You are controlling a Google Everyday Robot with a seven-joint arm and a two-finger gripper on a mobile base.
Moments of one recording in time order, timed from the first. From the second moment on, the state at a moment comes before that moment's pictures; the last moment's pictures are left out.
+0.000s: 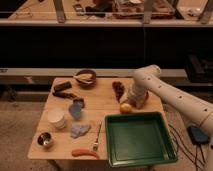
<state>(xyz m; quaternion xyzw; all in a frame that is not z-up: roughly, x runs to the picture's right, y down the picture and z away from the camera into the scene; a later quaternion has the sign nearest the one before) 0.150 0.087 0.846 -0.16 -0.26 -0.63 0.72</state>
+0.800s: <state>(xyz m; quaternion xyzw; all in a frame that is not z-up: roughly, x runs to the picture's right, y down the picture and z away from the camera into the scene) 0.142 0.111 0.870 -0.17 -0.25 -0.62 0.72</state>
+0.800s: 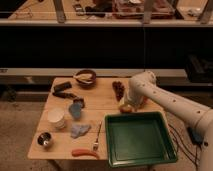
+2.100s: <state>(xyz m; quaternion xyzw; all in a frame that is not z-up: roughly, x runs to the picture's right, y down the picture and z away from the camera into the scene) 0.135 0.106 0.895 -0.16 -0.32 -0.54 0.76</state>
